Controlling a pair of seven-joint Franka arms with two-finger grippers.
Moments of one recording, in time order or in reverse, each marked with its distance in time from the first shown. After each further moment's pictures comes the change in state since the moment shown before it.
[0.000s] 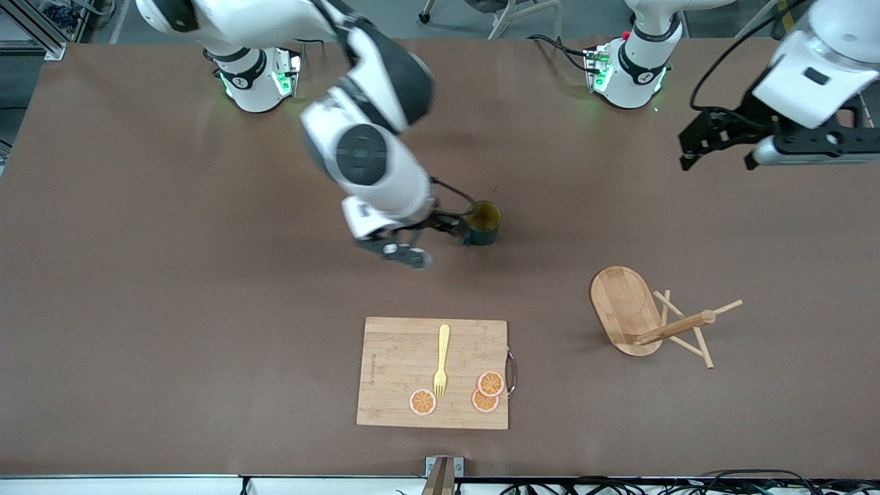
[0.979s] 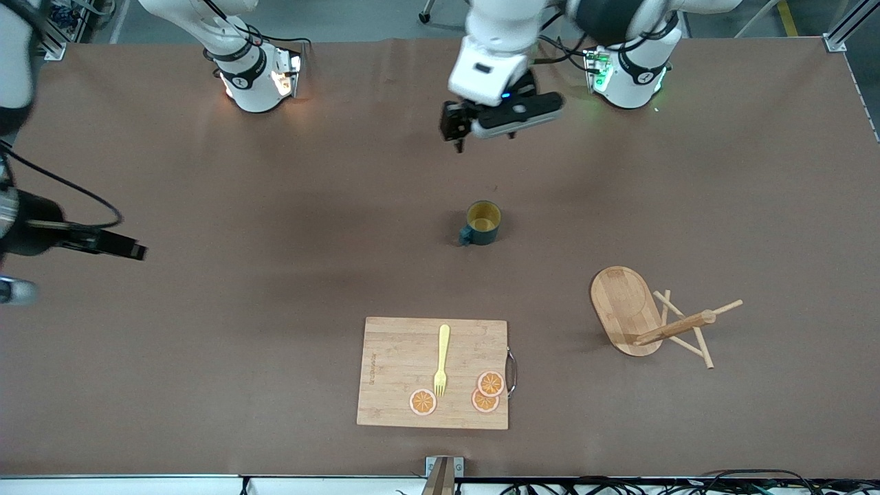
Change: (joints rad) left arm -0.311 0.271 -0.364 -0.049 0.248 0.281 -1.037; right arm -0.622 -0.234 -0.007 -0.045 -0.148 -0.266 -0.840
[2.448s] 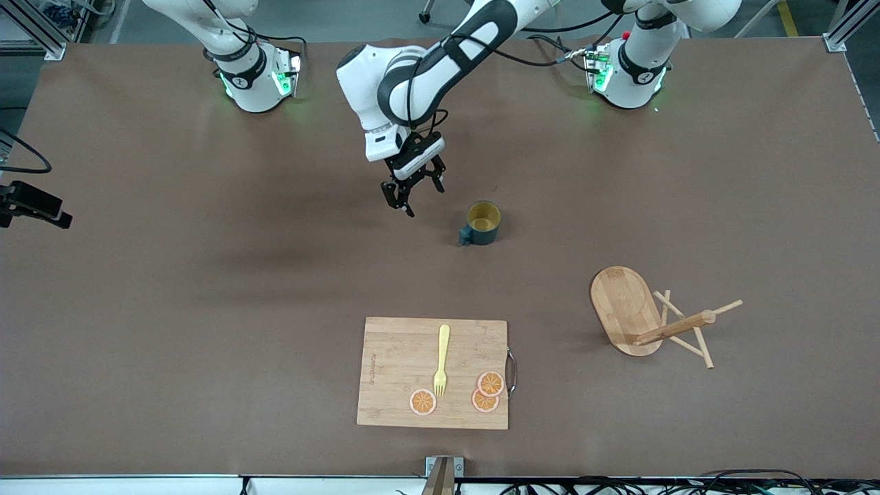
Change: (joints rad) left arm -0.714 0.510 0.483 0.141 0.578 0.036 -0.919; right arm -0.093 -0.236 0.020 -0.329 -0.104 0.205 -0.203
